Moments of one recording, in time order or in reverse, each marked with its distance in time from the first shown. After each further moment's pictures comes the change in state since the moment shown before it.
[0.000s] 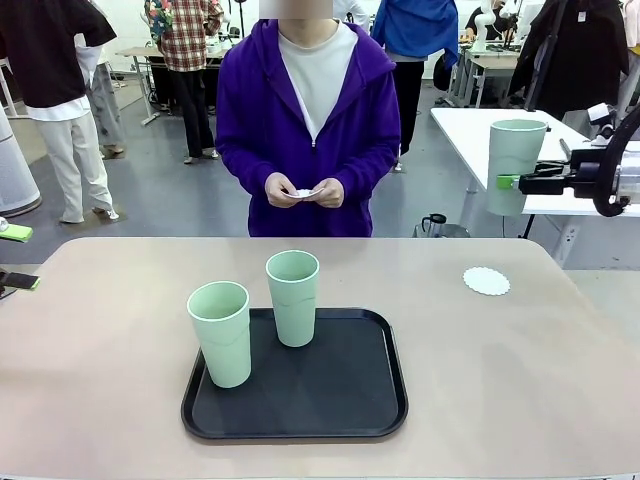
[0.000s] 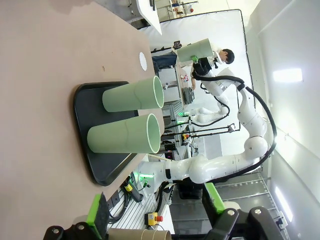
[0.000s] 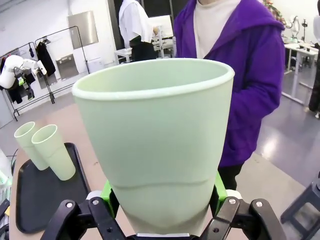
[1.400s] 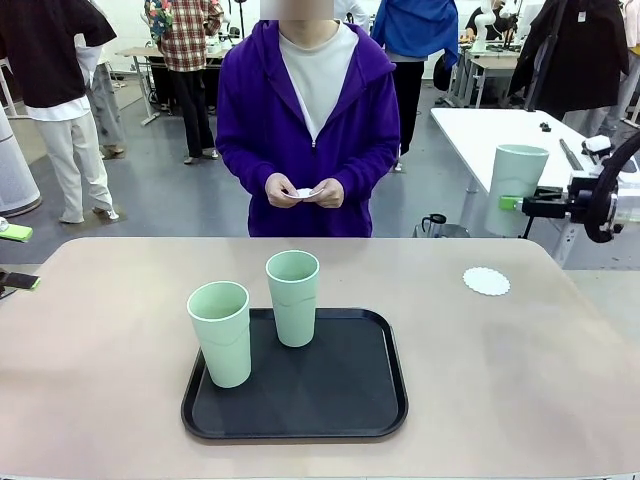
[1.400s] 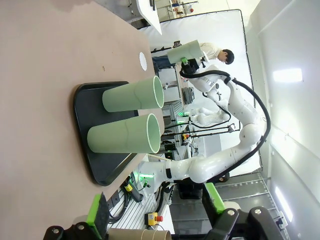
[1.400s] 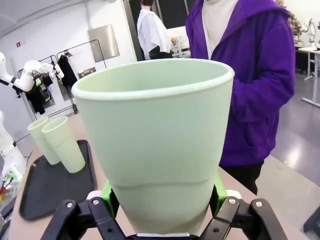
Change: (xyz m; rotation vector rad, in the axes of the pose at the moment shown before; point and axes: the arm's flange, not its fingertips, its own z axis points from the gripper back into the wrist) left arm 0.000 0.000 0.000 0.000 0.000 0.000; right arm -0.074 -0.043 -0.003 0.132 -0.083 -0.054
